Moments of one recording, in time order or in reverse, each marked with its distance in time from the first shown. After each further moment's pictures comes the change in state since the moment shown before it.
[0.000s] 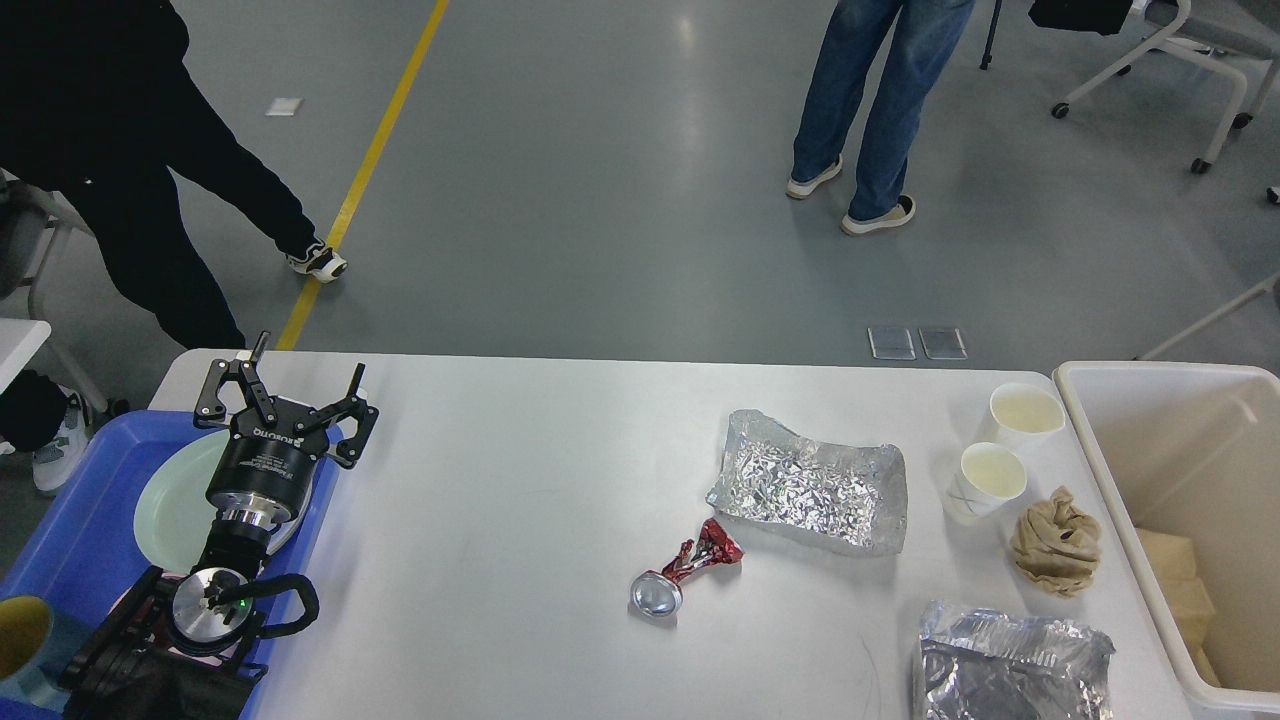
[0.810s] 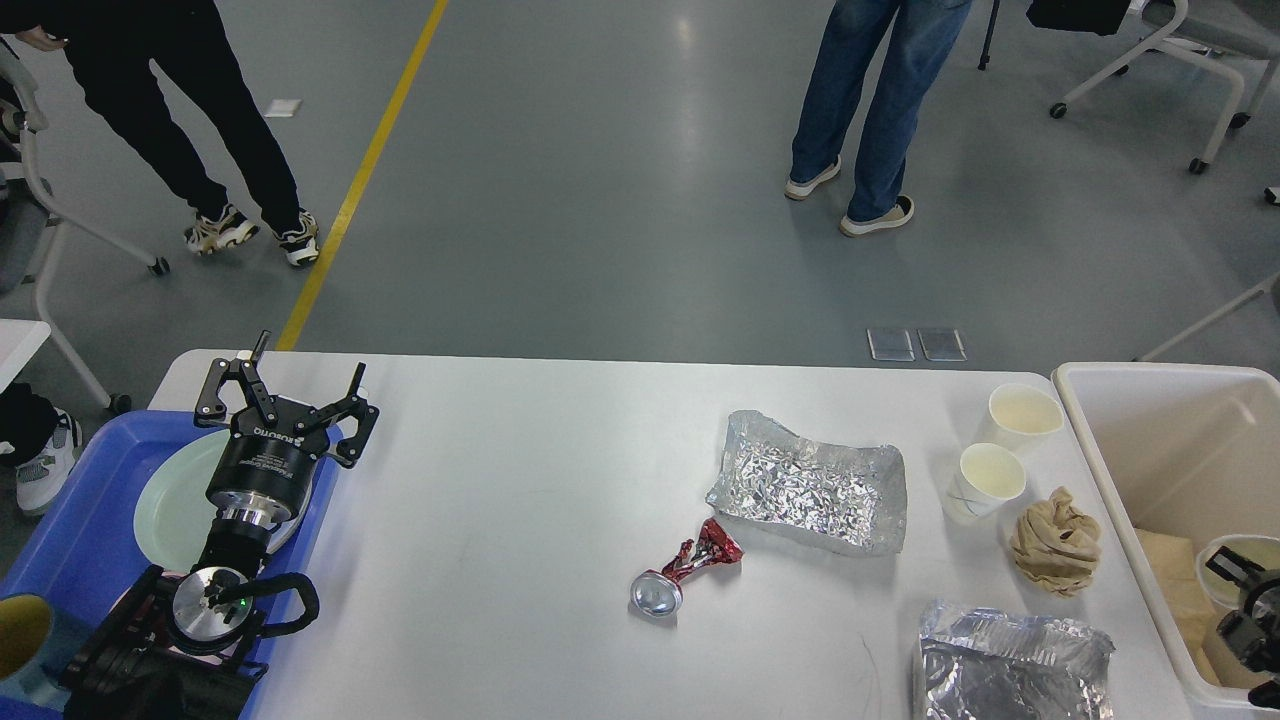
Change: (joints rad) left arm -0.001 0.000 0.000 0.000 0.000 0.000 0.000; right arm -0.629 0.343 0.130 -0.174 0.007 -0.586 -0.006
